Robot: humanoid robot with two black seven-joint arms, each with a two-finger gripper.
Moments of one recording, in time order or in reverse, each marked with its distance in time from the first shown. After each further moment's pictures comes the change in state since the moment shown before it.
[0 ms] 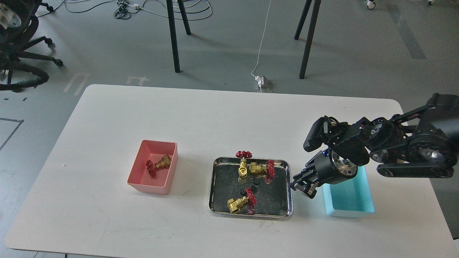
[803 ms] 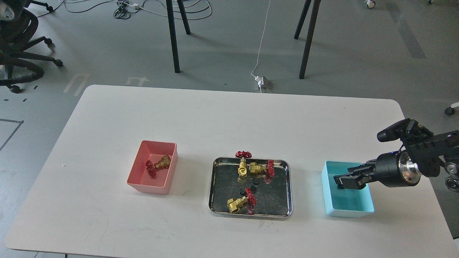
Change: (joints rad) left arm -0.020 0.013 0.003 0.000 0.001 -0.002 0.000; right arm -0.183 -0.270 0.174 -0.044 0.125 -0.005 -0.011
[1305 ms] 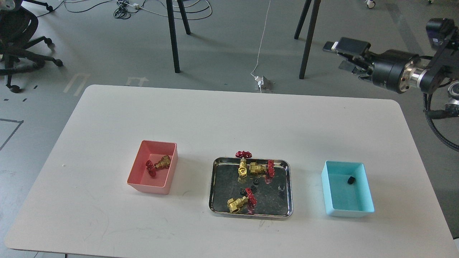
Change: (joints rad) left arm -0.080 -0.024 0.013 0.000 0.005 -0.008 0.065; right arm -0.029 0.005 0.597 -0.203 0.844 -0.113 -0.054
